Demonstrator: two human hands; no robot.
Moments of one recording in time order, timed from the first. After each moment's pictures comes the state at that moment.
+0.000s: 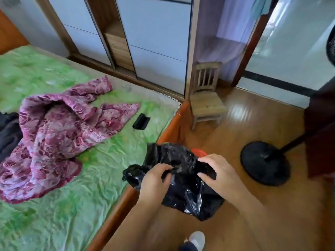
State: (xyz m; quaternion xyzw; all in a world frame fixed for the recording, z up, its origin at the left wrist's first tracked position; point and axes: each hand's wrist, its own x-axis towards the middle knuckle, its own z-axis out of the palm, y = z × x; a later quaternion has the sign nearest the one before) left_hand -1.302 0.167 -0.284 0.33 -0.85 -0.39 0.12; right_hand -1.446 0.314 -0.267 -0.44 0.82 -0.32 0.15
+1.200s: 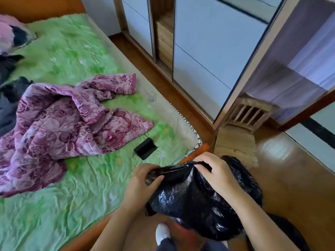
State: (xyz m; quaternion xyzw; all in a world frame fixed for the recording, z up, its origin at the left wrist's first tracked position) left_hand -1.495 0.003 -0.332 0.48 -0.75 -0.39 0.22; right_hand -1.718 0.074 -0.286 -0.59 0.70 -0.33 0.23
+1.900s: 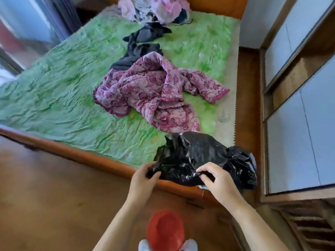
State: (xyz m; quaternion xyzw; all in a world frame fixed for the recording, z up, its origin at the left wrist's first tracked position) left_hand -1.594 0.057 -0.320 0.79 -0.33 -0.30 0.43; right_hand -1.797 -0.048 -0.278 -0.81 0.40 -0.17 0.39
